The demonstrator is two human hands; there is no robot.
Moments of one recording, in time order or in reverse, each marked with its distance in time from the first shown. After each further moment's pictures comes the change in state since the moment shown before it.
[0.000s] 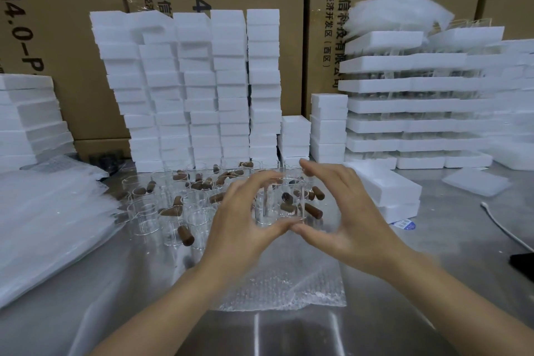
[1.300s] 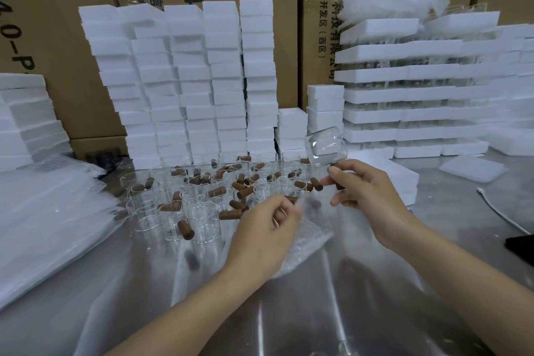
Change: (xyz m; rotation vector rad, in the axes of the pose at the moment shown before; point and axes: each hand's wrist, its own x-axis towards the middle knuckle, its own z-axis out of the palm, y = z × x) left_hand -0.010 0.009 0.035 -0.204 -0.142 -0.292; right_hand 0.007 0.030 -0.008 0.736 0.186 0.732
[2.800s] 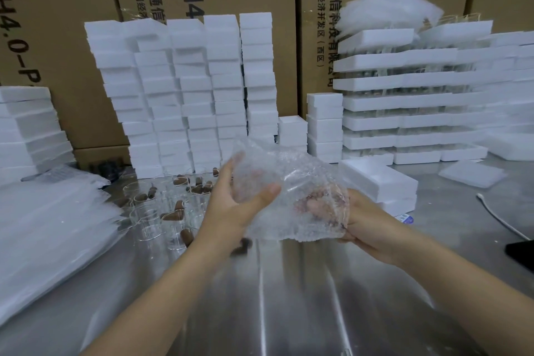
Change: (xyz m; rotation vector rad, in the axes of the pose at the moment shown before) left_hand 0.016 0.018 -0.056 -0.349 0.061 -0.031; right_hand -0.020 -0.014 0.014 0.003 -0.460 0.139
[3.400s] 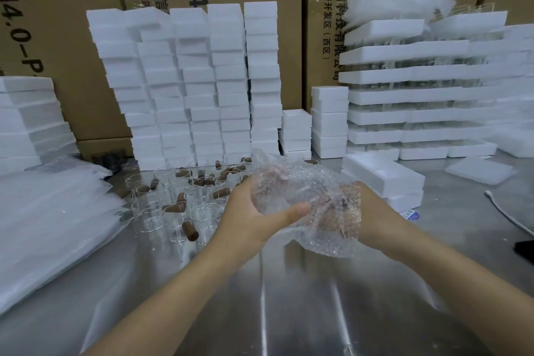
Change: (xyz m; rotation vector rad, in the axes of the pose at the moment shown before) left_hand -0.013 -0.003 0.016 0.175 -0.081 0.097; right_hand 0.006 0.011 -0.009 -0.505 0.119 -0.167
